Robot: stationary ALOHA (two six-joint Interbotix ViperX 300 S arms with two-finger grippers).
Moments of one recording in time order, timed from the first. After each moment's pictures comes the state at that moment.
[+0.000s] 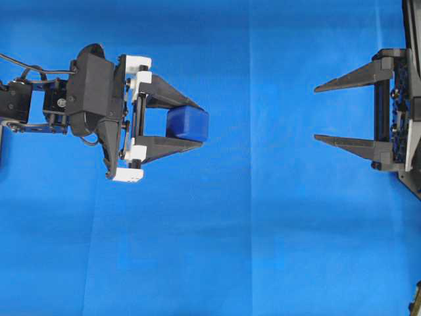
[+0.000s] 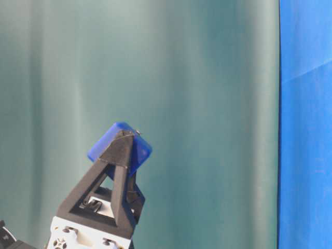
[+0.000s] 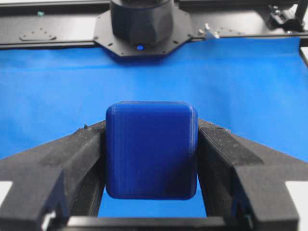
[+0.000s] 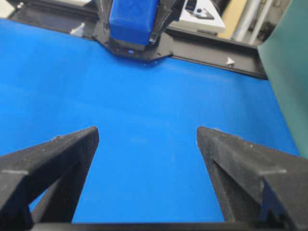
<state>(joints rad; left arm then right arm) -0.03 -0.26 0.69 0.01 -0.28 0.02 -0.03 -0.85 1.11 -0.07 -0.22 -0.03</state>
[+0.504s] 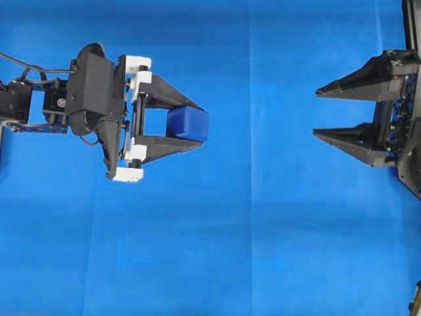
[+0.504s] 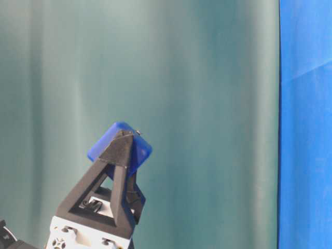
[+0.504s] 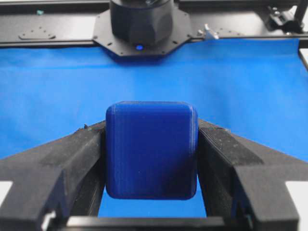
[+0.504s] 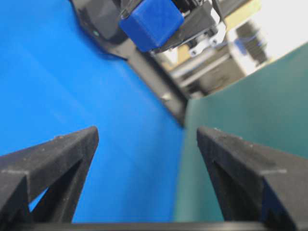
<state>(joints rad) -0.03 -0.26 0.69 0.01 -0.28 0.01 -0.03 -0.85 1.09 -0.29 -0.19 -0.49</state>
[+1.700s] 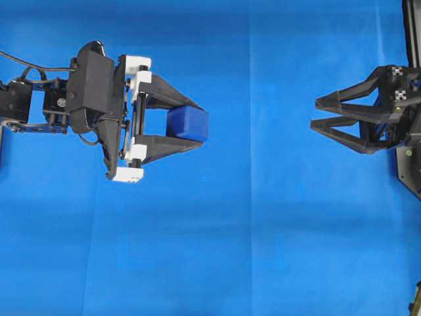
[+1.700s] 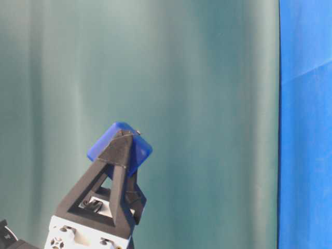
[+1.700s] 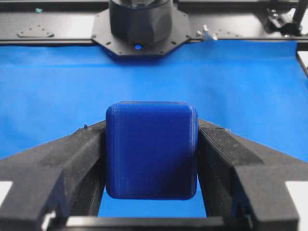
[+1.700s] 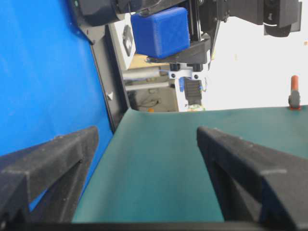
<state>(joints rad) -0.03 -0.26 0.69 0.01 -0.28 -0.01 -0.03 -0.83 1.08 -0.42 -0.19 -0.83</state>
